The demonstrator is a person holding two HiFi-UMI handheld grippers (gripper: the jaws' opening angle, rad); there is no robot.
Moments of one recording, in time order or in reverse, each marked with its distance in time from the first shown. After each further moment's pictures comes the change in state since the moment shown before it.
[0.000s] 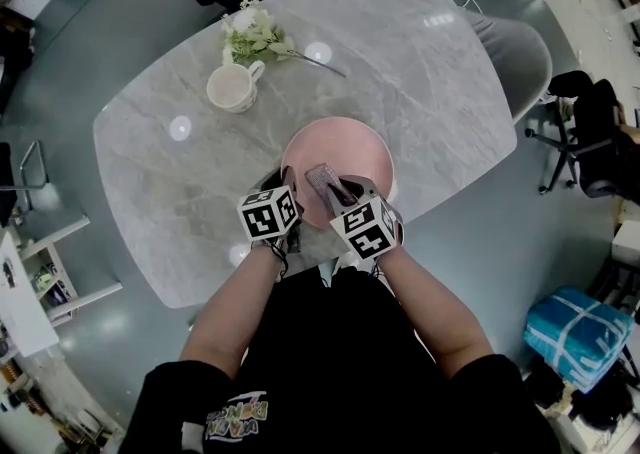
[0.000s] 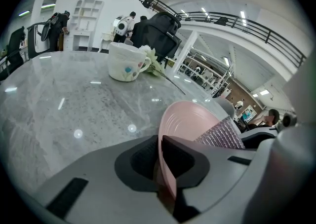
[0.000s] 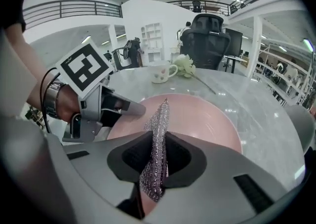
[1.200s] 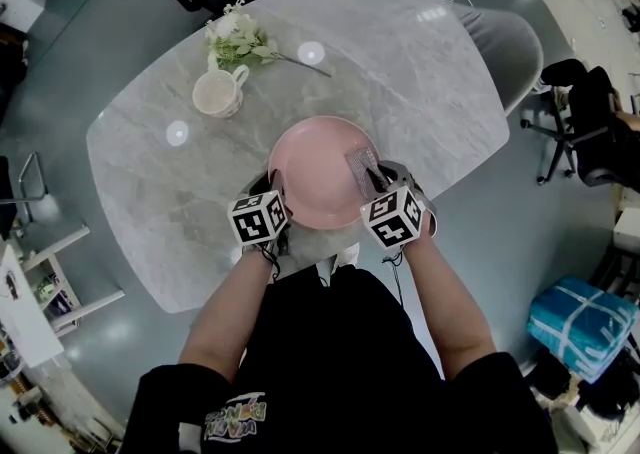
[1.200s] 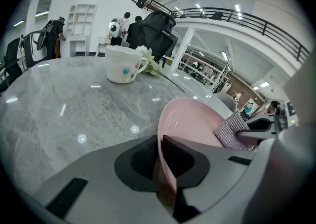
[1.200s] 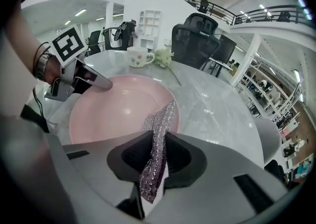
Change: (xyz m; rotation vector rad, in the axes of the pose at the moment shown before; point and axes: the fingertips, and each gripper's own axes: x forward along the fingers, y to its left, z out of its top) left arm -0.001 0.000 0.000 0.066 0.007 0.029; right arm -0.041 -0.100 -0.039 -0.123 0.121 -0.244
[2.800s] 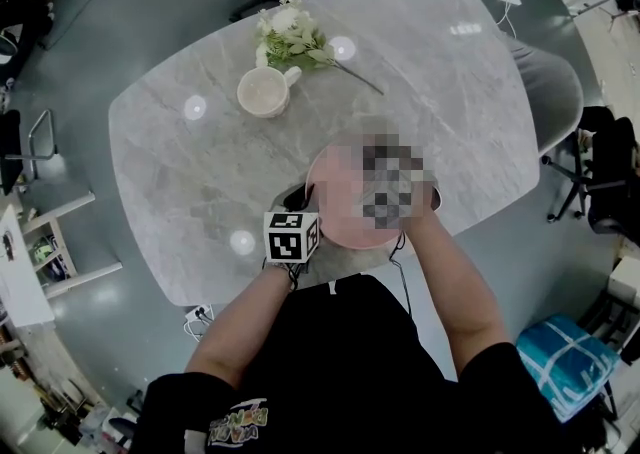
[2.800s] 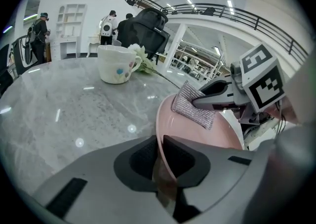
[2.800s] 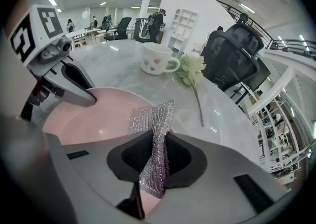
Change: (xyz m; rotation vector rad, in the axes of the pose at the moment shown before) left arm -0.001 0.002 0.000 0.081 0.032 -0.048; right arm 0.085 0.021 0.114 -0.359 0.009 0.087
